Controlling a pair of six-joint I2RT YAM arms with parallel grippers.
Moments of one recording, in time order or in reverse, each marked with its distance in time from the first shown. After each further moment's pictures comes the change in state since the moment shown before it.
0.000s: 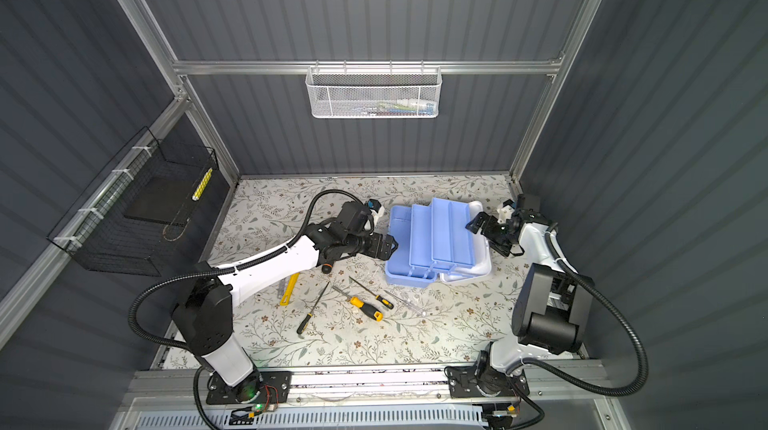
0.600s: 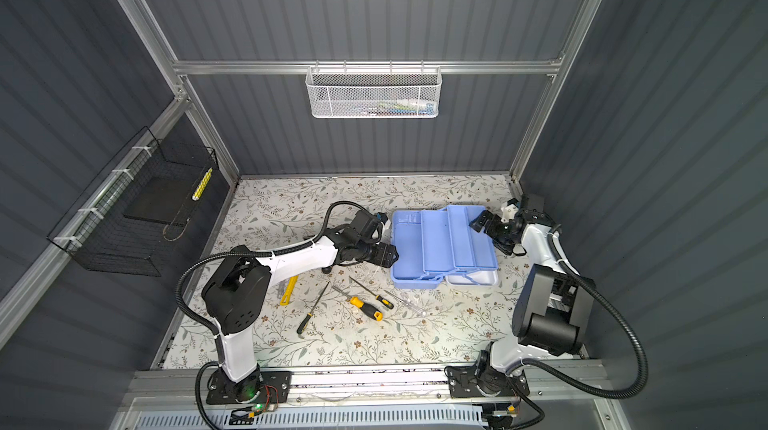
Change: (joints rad) left arm 0.012 0.193 0.006 0.067 0.071 0.004; right arm -0.019 -0.013 -0.005 0.034 0.004 0.009
